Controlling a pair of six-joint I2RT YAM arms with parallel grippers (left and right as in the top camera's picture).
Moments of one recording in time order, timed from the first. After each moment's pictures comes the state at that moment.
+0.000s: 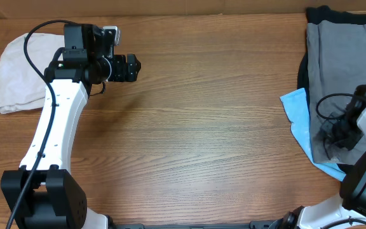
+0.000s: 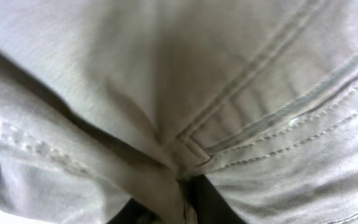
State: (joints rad) left arm -0.01 1.69 1.46 -0.68 0.34 -0.02; right arm -0.53 1.79 1.09 -0.78 0.06 0.24
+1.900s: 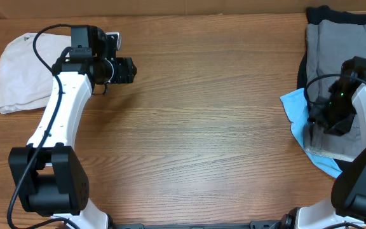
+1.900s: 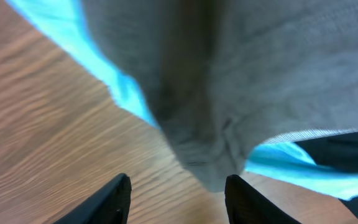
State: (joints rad) left arm 0.00 1.81 1.47 -0.68 0.31 -0.03; right arm -0.33 1.74 1.36 -1.24 0.02 0.18
